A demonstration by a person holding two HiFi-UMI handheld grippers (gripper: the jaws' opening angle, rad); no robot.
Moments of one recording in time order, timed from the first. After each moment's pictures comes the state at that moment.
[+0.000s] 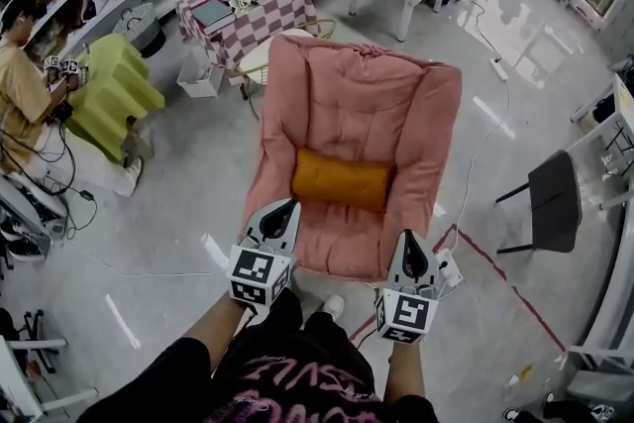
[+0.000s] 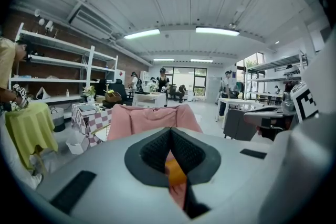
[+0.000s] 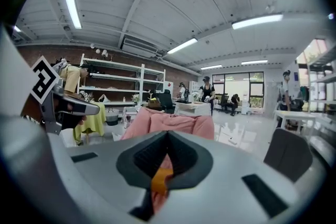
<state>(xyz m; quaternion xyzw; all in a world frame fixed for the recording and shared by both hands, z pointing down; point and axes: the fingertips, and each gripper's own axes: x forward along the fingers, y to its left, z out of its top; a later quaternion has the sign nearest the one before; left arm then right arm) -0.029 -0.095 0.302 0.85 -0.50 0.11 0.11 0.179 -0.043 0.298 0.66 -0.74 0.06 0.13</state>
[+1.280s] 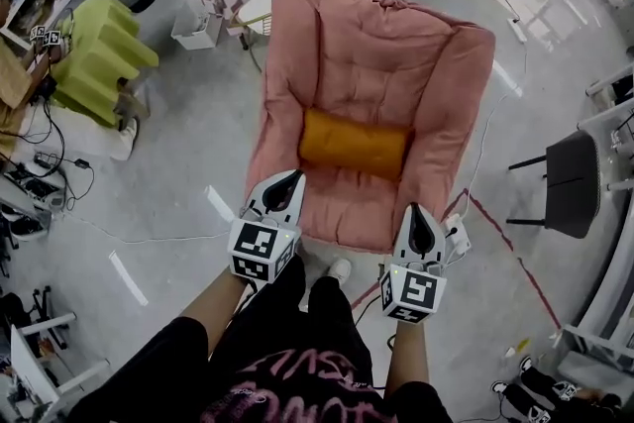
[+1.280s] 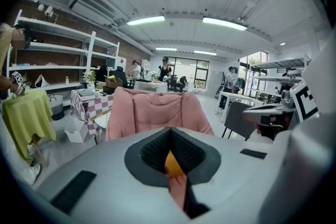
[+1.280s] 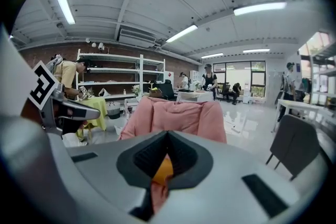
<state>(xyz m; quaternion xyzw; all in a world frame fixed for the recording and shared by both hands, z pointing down) -0.053 -0.138 0.373 0.85 -0.49 0.14 0.16 0.151 -0.089 0.359 0.65 -0.74 0.11 0.15</state>
